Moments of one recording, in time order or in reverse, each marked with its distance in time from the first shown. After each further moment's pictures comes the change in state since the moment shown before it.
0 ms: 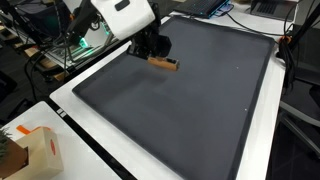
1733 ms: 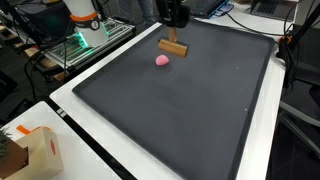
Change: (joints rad) arm 0.216 -0.239 0.130 -0.205 -0.347 0.234 0.575
